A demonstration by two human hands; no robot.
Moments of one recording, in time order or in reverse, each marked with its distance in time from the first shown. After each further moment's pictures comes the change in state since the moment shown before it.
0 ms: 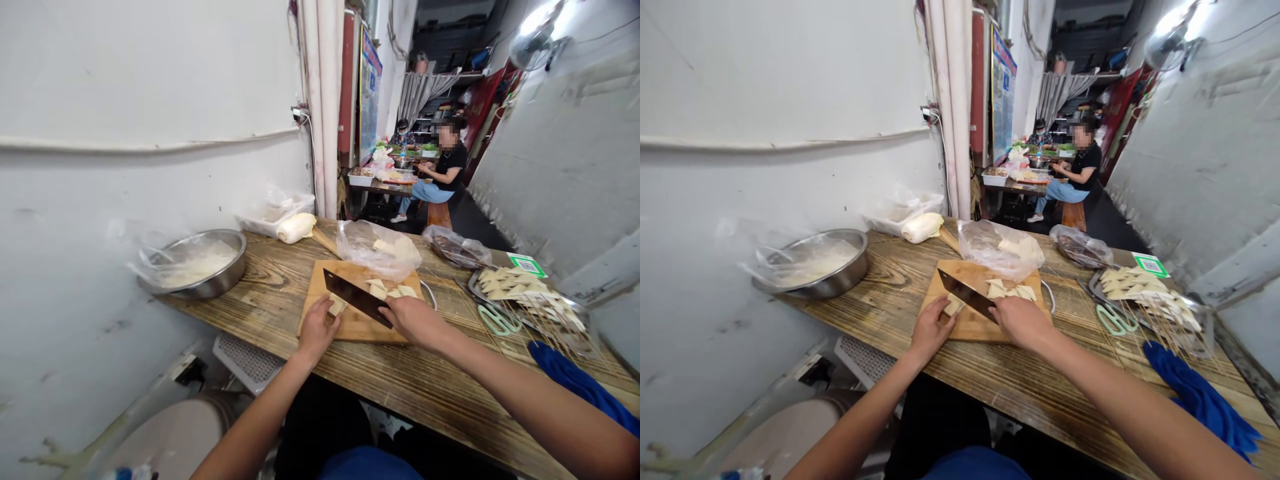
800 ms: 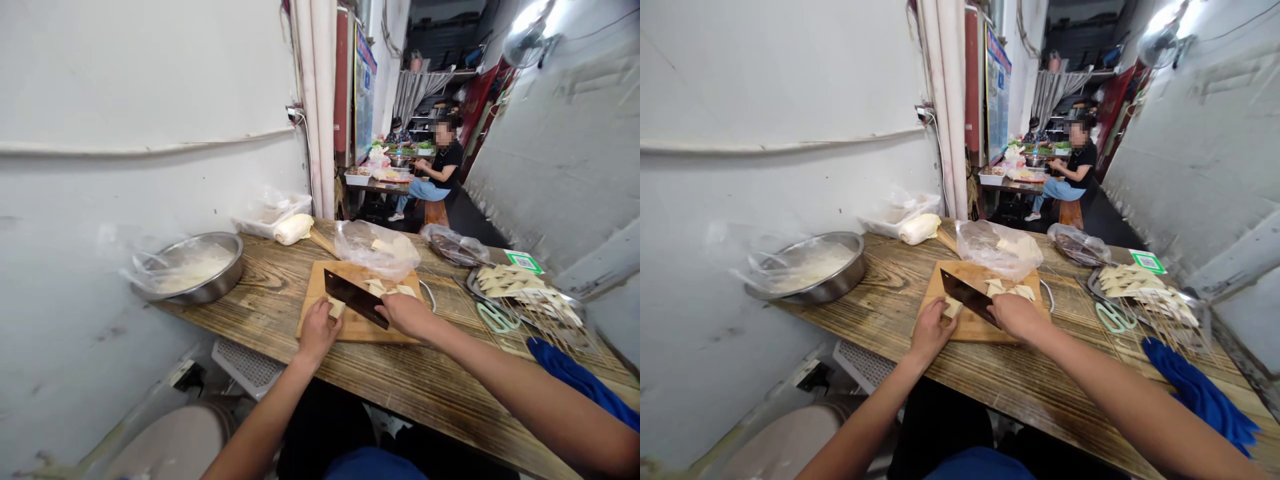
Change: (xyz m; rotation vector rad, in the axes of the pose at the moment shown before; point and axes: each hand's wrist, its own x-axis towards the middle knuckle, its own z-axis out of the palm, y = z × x) left_hand 0.007 0.011 -0.003 0.075 -0.041 -0.026; right_hand 0.019 -0.007 -0.004 0.017 -0.166 0.067
